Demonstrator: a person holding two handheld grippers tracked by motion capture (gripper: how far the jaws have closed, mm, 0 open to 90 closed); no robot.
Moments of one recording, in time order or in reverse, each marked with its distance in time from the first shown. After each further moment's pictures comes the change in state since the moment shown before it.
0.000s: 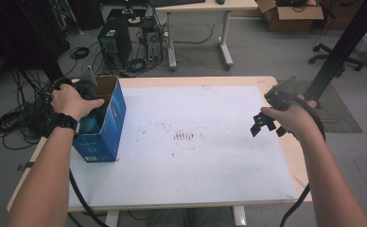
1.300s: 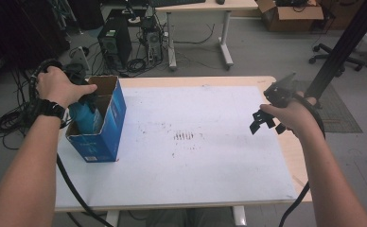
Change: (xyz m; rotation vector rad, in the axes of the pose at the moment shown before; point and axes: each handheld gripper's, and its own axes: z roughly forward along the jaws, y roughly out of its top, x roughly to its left) left arm 0.003 -0.006 -0.052 -0.056 0.004 0.015; right arm 0.005 0.003 -0.007 -0.010 -0.004 -0.008
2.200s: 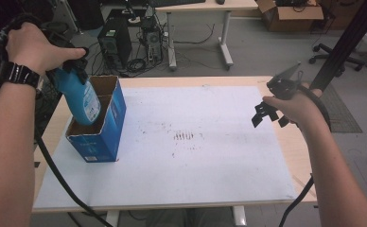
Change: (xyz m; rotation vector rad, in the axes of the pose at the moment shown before) left arm -0.006 0.000 -0.106 -0.106 0.002 0.042; right arm 0.007 0.001 -0.026 -0.036 -0.008 -0.011
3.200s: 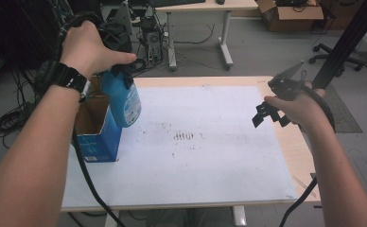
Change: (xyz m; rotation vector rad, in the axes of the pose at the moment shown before) left arm -0.102 0.000 -0.024 0.010 -0.043 0.241; right arm 0.006 -0.008 -0.010 -0.030 0.007 -0.020
